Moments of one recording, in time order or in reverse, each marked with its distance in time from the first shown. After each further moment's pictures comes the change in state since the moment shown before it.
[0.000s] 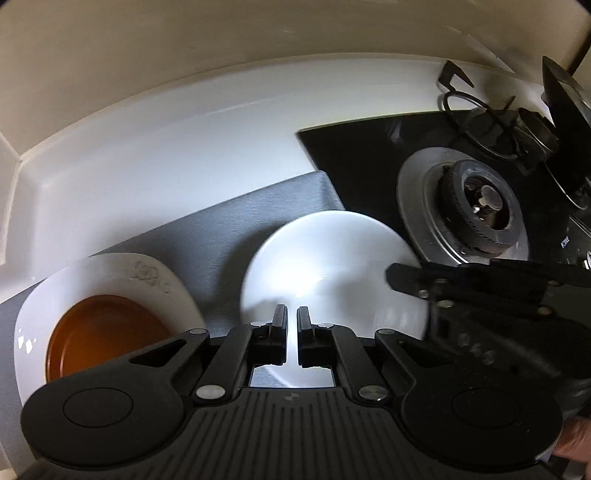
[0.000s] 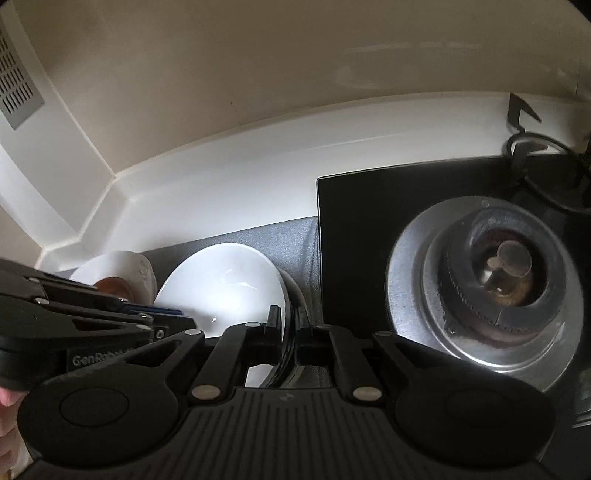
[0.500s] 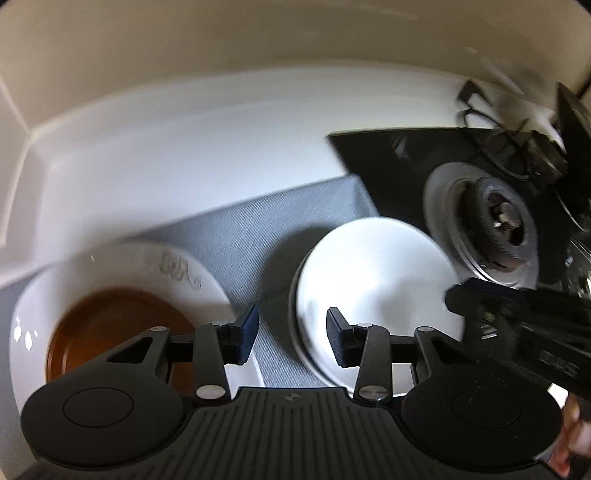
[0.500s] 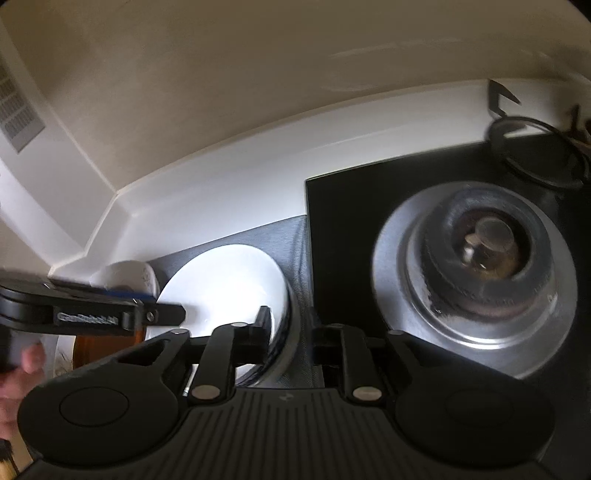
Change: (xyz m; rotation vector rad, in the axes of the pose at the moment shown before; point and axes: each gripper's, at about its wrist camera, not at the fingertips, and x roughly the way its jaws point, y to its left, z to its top) left arm 0.015 0.033 -0.002 -0.083 -0.002 -0.030; right arm -0.020 -0.017 -0.018 0.111 -0.045 0.031
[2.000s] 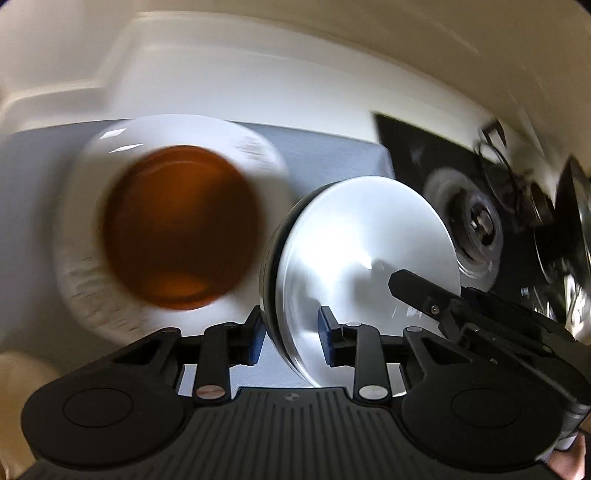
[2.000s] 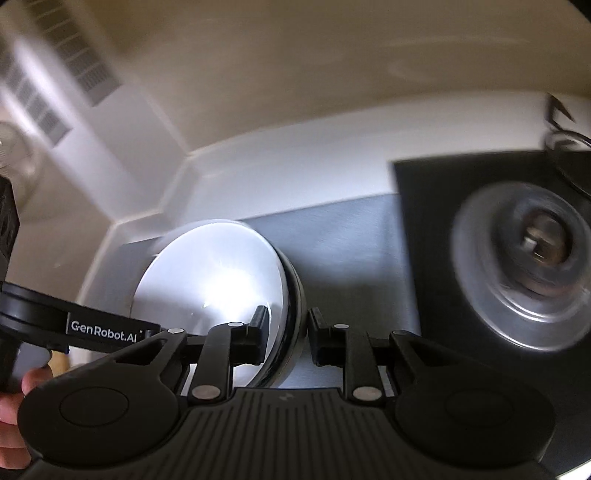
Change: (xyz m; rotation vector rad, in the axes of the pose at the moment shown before) left arm -0.092 0.048 -0.071 -0.357 0.094 -0.065; right arm -0.028 0.097 -0.005 -0.141 0.135 0.146
